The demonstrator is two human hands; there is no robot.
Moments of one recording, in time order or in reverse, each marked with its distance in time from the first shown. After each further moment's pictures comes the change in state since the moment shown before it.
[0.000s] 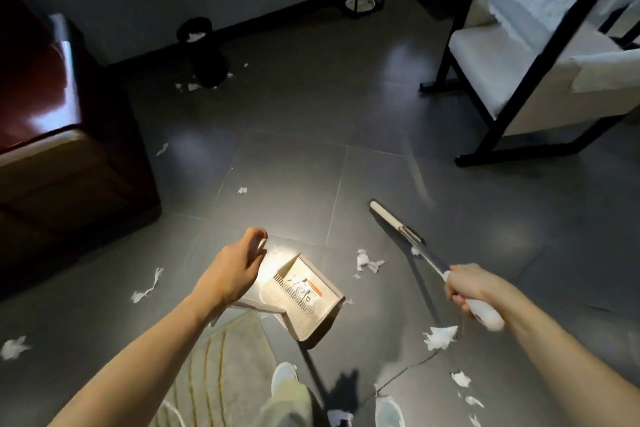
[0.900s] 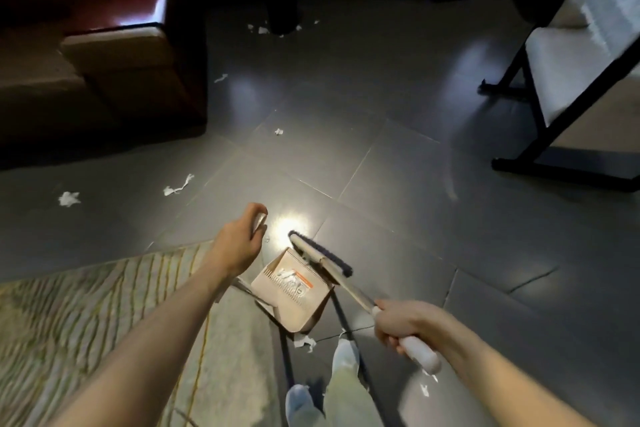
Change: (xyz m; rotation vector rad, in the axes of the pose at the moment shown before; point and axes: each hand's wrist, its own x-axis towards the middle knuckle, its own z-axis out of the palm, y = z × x) left_hand -0.164 0.038 0.119 -0.047 0.271 -0.286; right_hand -0.063 0.129 0.080 -0.551 -0.476 -0.056
